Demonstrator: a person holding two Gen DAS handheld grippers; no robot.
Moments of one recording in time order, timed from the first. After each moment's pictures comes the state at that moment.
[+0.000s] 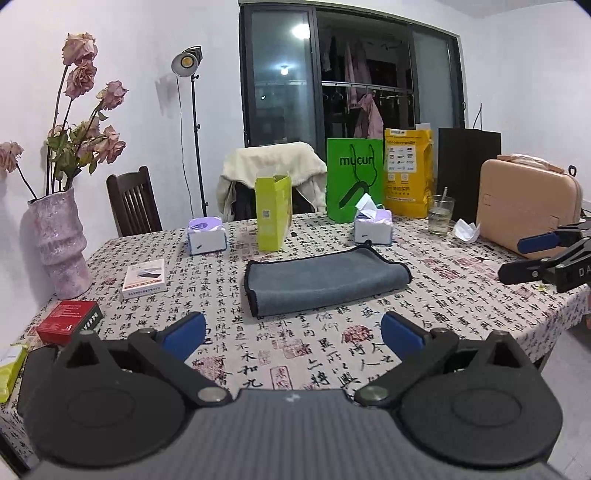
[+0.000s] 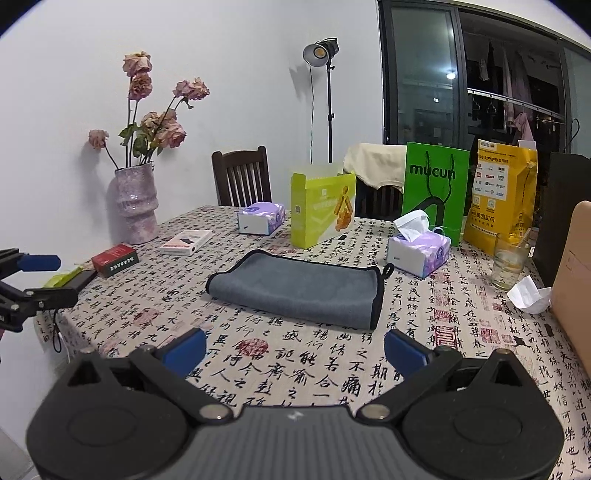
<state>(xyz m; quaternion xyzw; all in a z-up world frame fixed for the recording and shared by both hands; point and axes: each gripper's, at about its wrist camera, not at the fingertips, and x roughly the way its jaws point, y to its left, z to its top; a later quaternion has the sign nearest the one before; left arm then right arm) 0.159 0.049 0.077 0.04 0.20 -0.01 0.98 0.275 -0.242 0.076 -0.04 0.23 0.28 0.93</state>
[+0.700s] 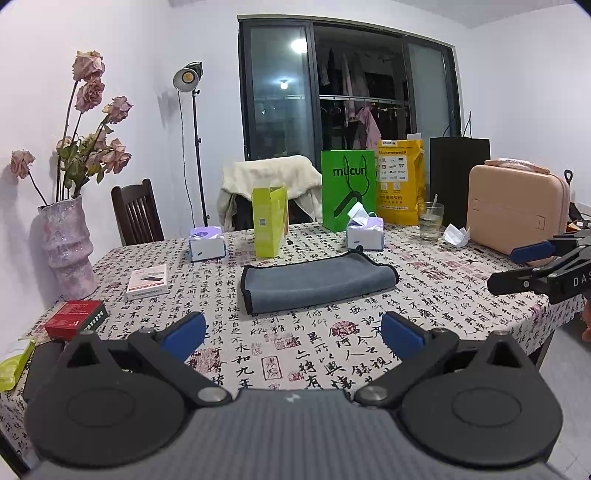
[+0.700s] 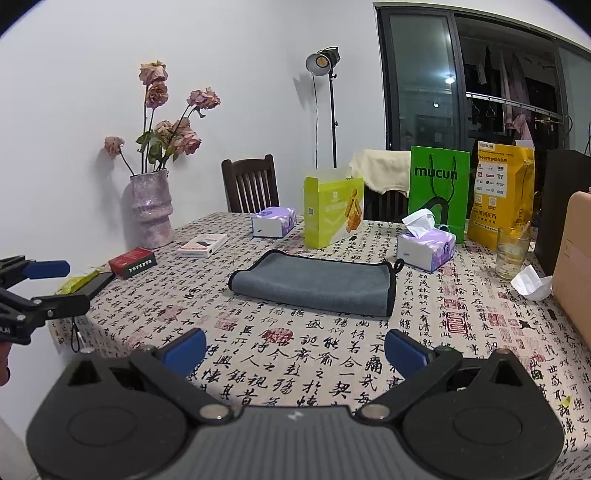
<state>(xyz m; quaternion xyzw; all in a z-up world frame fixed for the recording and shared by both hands) 0.118 0.034 0.071 0.04 0.17 -0.01 0.98 0.228 -0.242 0.068 -0.02 0.22 0.28 0.93</state>
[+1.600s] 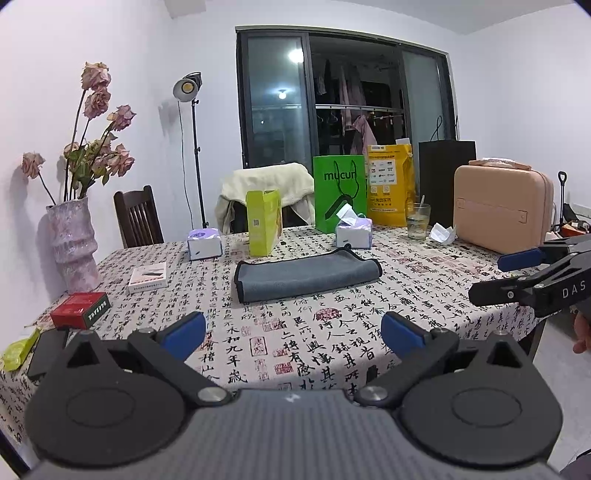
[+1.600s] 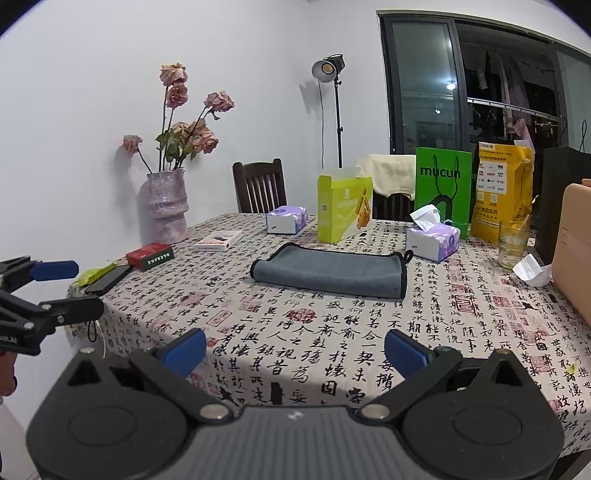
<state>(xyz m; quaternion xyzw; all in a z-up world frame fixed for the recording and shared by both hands) 0.067 0.015 0.055 0.04 0.16 -0.01 0.99 0.172 -0.237 0.051 -0.02 0.20 0.29 0.94</state>
